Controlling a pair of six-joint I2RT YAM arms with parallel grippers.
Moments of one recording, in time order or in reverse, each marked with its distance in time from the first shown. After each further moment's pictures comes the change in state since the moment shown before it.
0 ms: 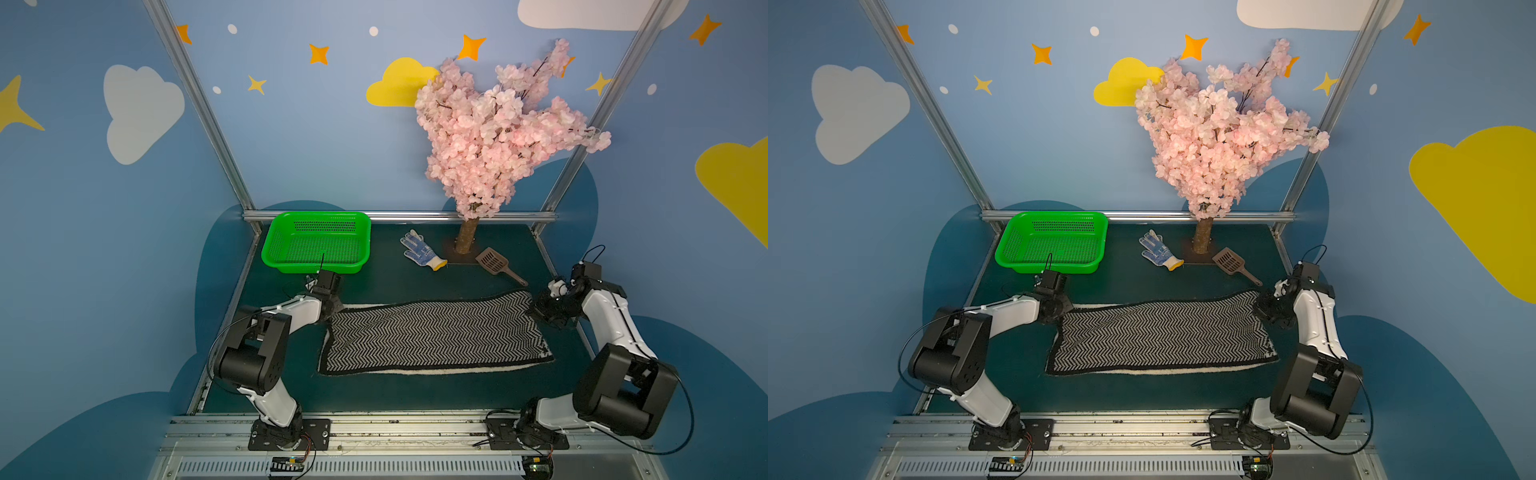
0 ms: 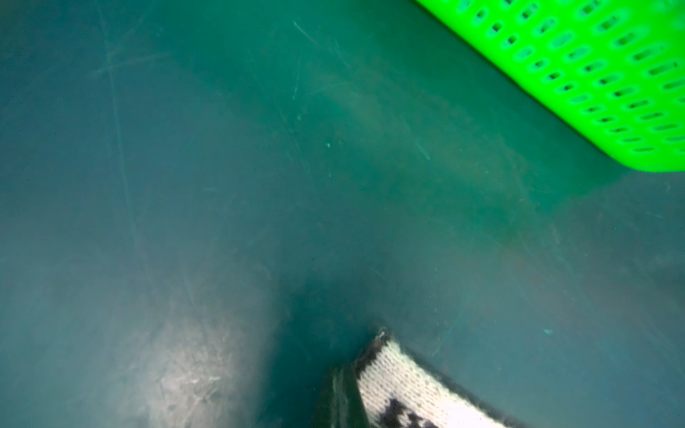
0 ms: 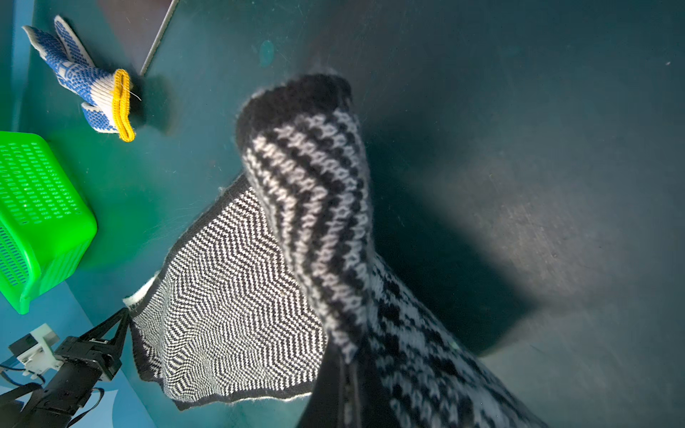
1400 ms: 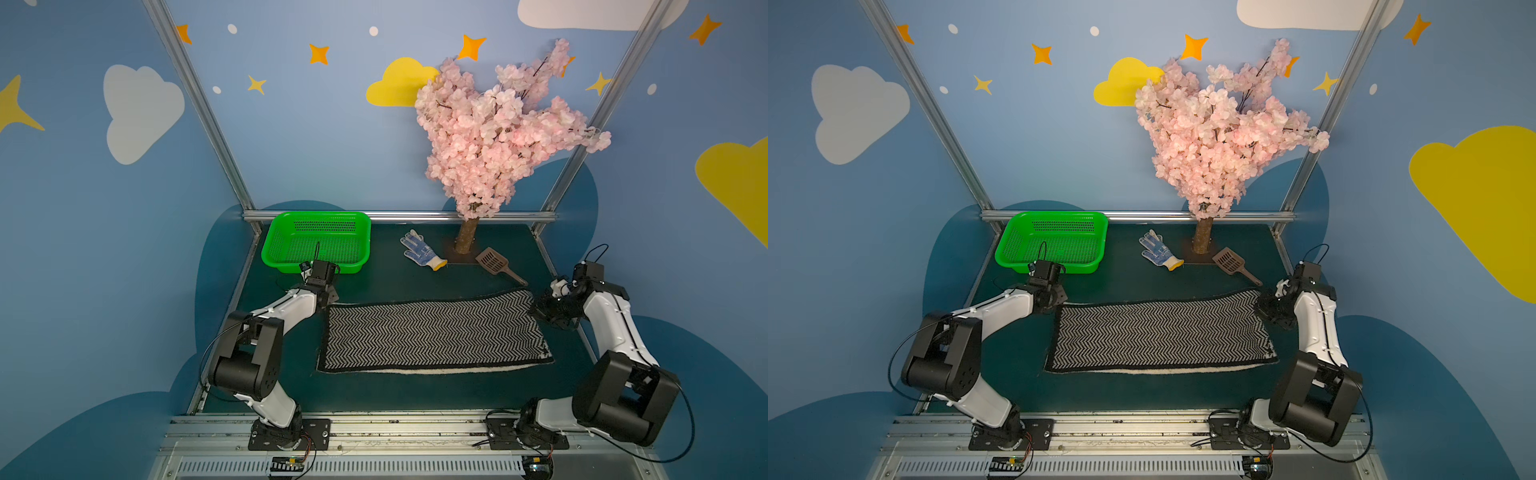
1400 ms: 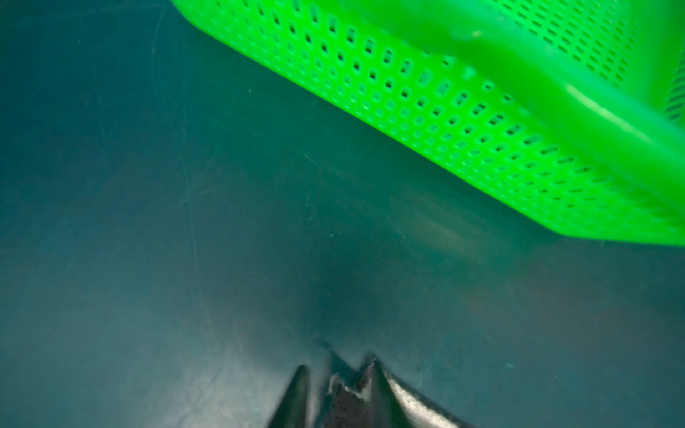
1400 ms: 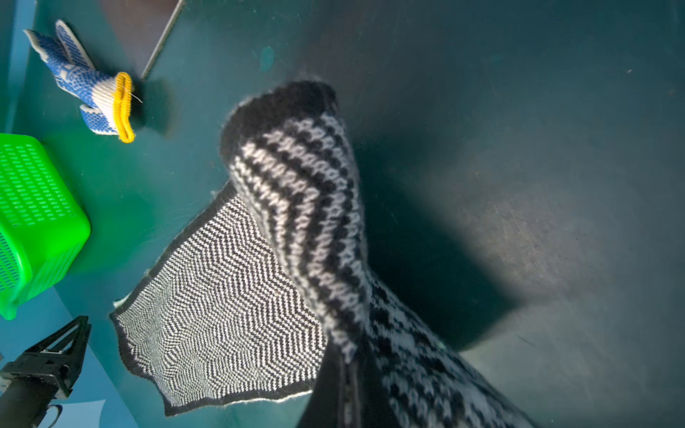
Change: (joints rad) left arm 0.032 -0.051 0.081 -0.055 -0.056 0.104; right arm 0.000 -0.052 0.000 -0.016 0.029 -0.001
